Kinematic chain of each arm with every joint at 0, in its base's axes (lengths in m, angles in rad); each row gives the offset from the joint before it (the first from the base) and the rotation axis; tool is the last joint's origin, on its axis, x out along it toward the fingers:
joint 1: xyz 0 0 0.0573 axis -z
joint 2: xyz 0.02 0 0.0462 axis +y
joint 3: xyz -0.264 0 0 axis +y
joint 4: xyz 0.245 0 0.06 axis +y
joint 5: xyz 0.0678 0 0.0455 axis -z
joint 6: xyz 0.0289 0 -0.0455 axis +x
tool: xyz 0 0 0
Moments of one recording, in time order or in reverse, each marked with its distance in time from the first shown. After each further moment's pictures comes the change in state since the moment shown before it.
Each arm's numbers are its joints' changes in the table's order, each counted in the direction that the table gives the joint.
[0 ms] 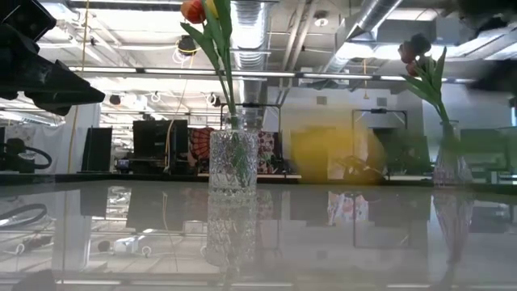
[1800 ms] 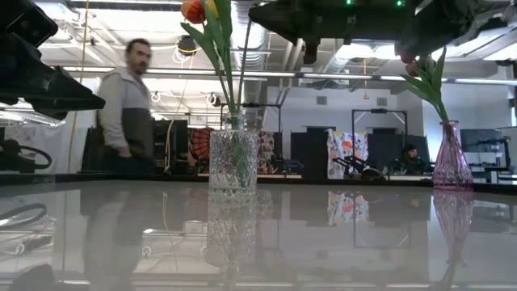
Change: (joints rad) left arm 0.000 0.000 0.000 0.051 -0.030 -0.056; right arm 0.557 -0.165 0.448 -1.857 0.401 -0.655
